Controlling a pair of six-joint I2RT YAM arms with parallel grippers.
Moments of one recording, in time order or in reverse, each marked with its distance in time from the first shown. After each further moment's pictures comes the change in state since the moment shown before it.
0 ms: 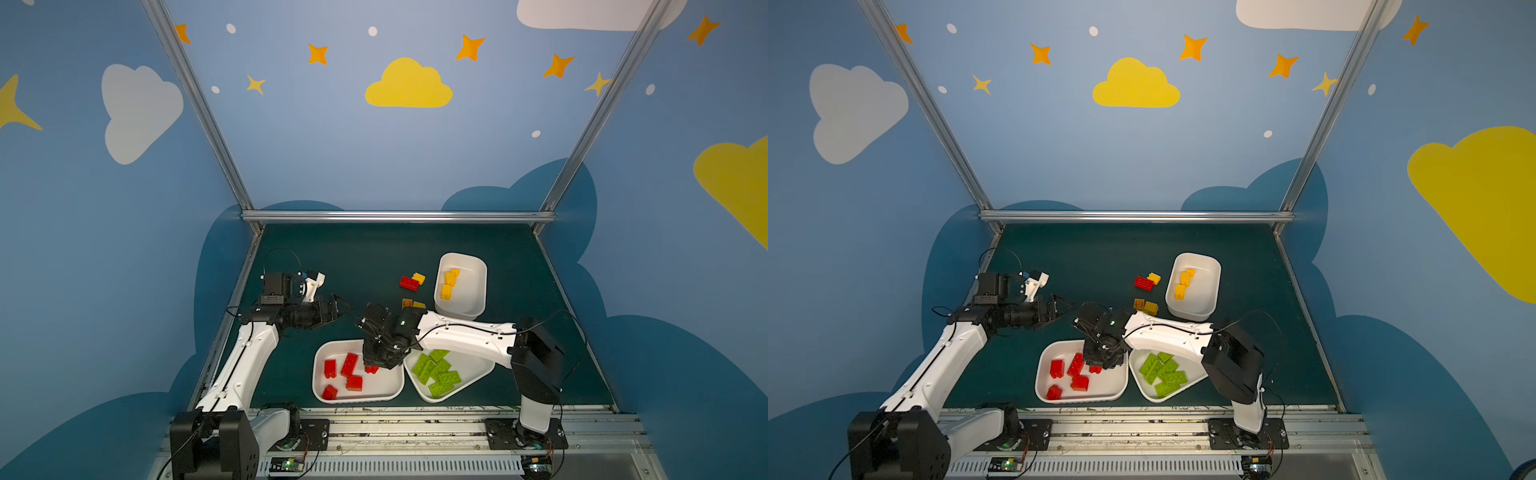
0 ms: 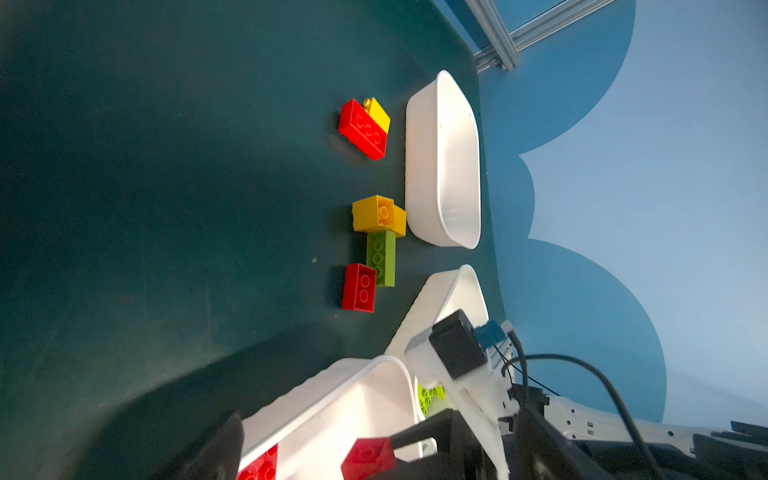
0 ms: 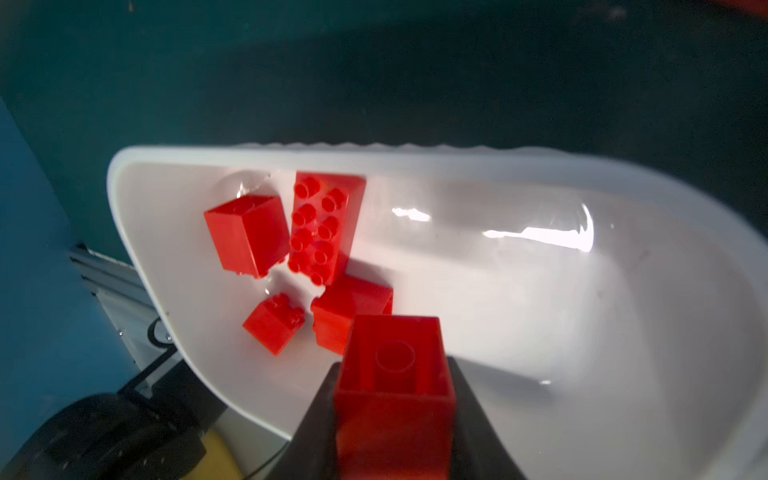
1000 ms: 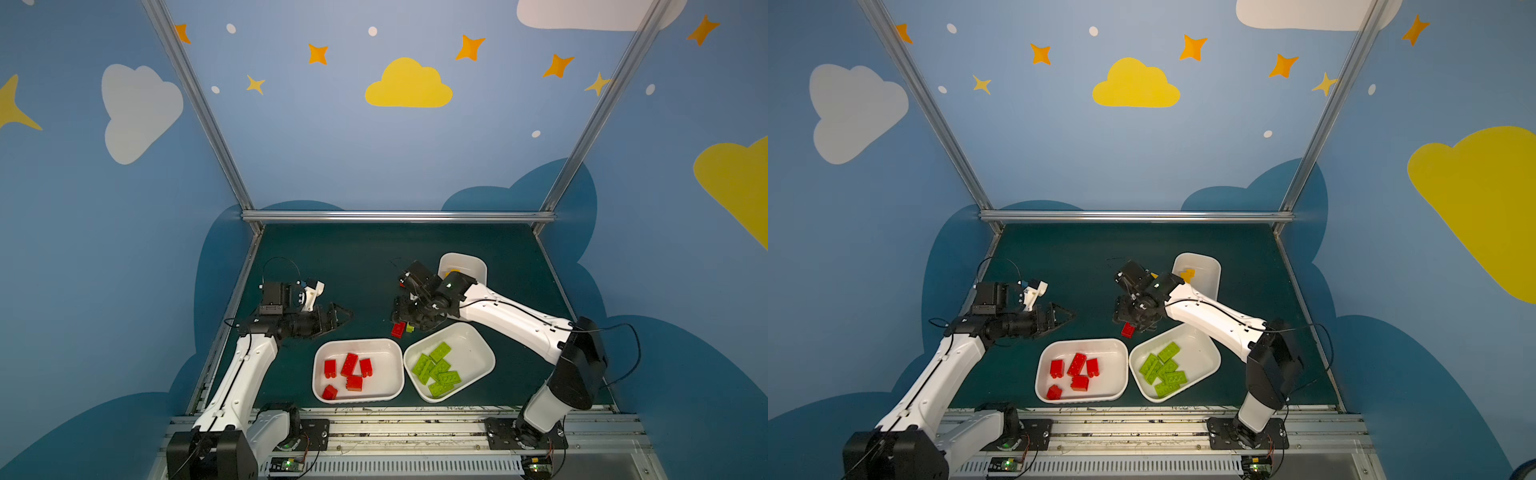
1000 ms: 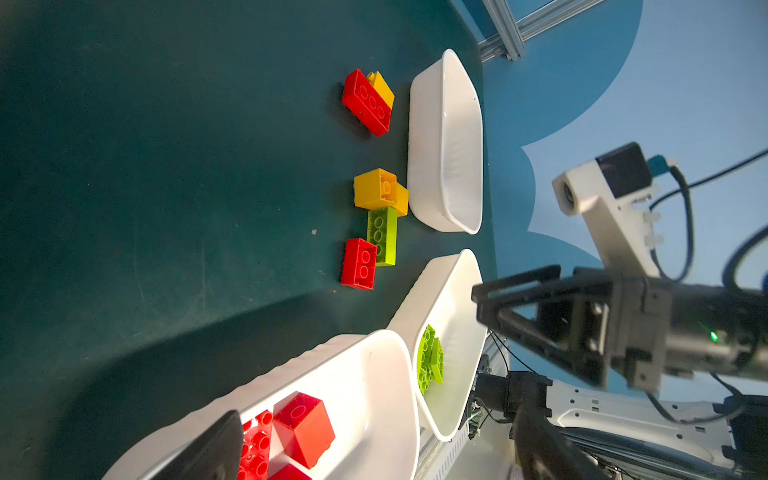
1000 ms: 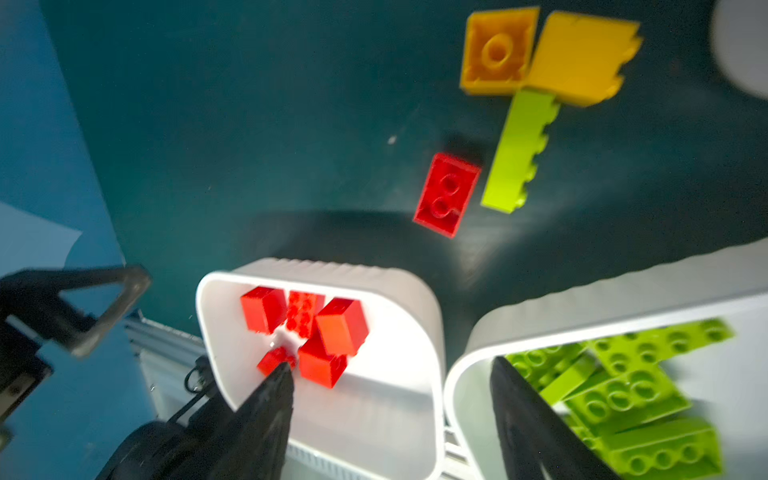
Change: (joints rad) left arm -0.001 -0.080 -0.056 -0.032 0.006 -0.014; right arm -0.306 -0.193 0.025 -0.187 0.064 -0.261
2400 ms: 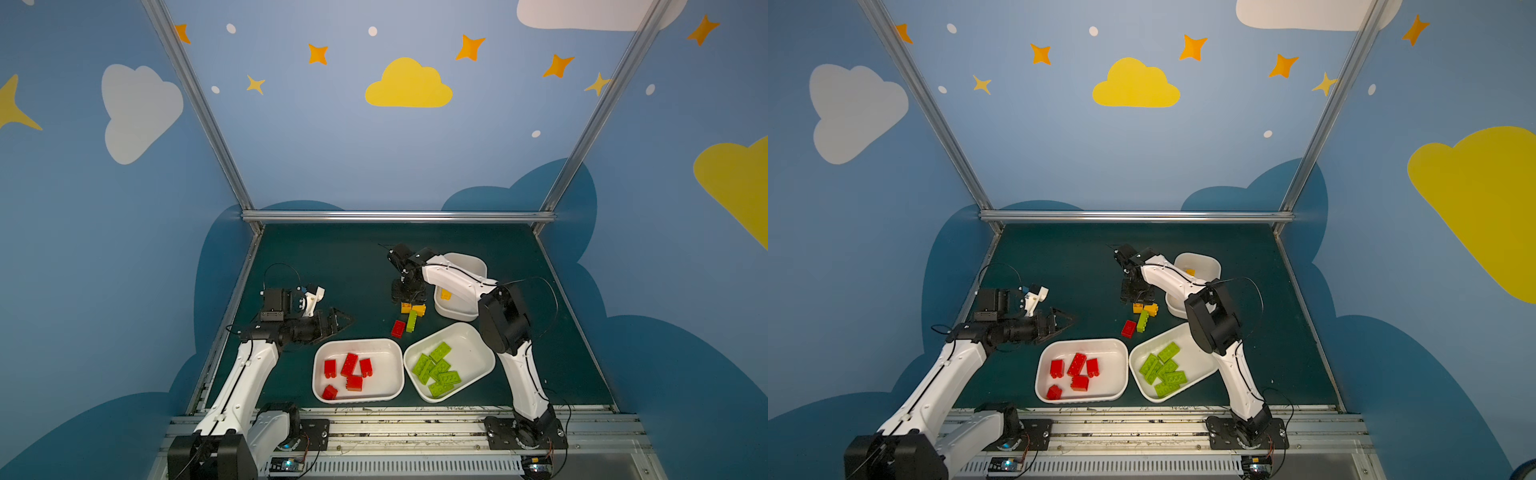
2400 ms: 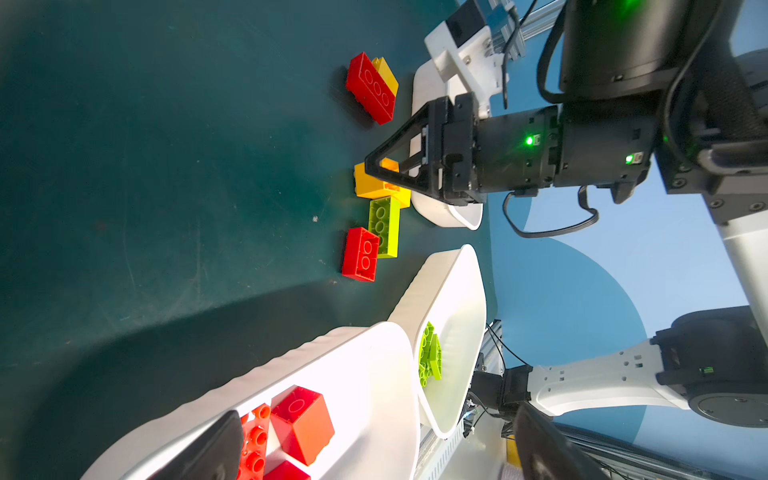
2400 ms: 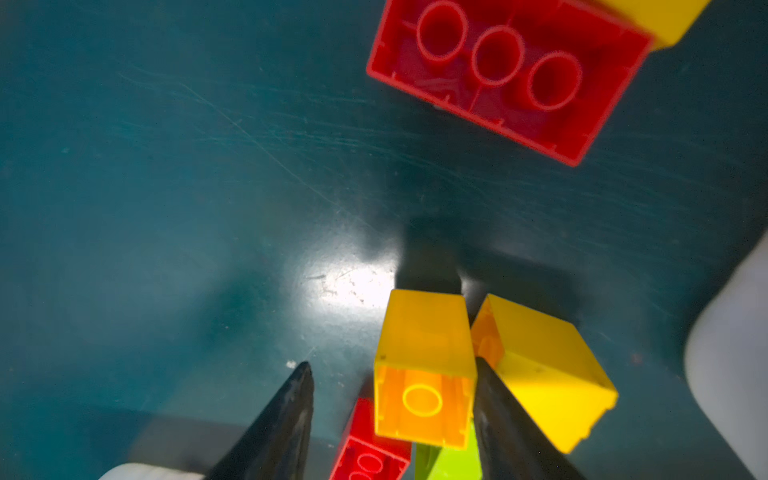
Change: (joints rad) left arm 0.000 -0.029 -0.069 0.045 0.015 -0.031; right arm -0.137 0.542 0.428 -0.101 0.045 -0.220
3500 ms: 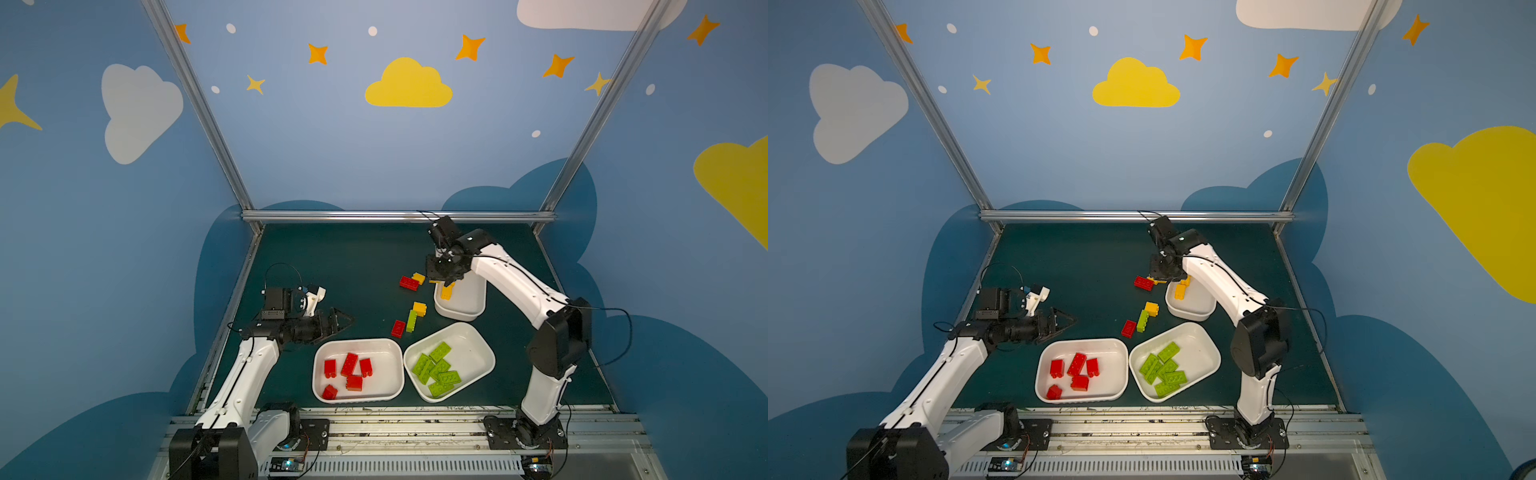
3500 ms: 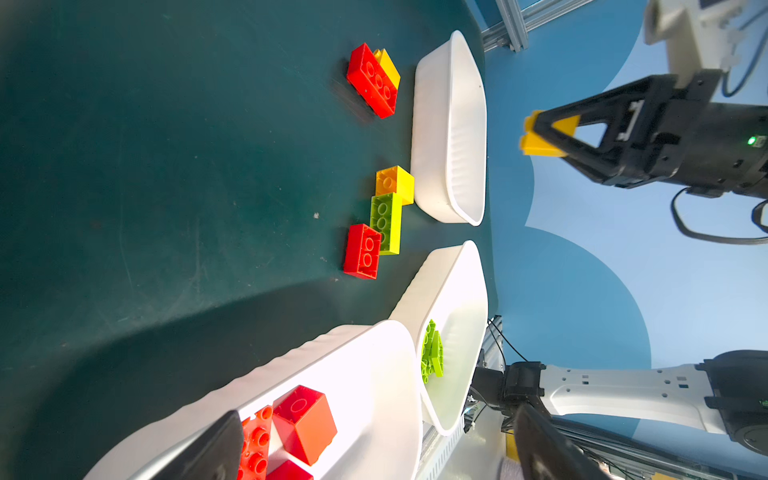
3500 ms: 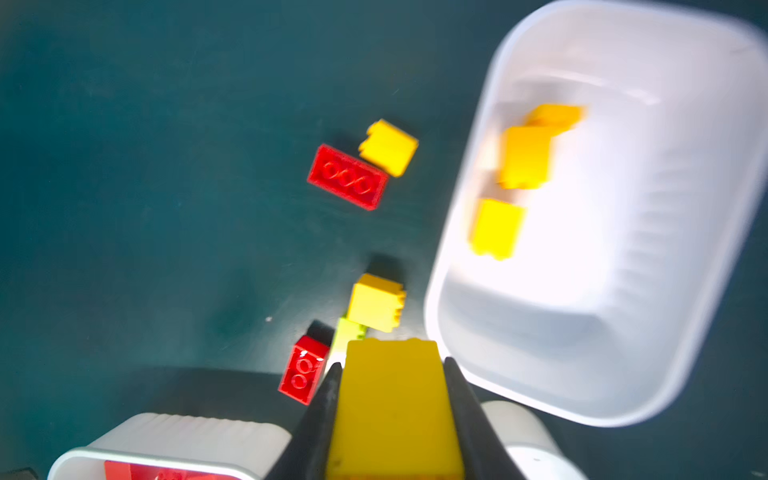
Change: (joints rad) left arm 0.000 0.026 0.002 0.001 0.013 0.016; right arm -0.180 -0.415 -0.135 -0.043 0.137 -0.183
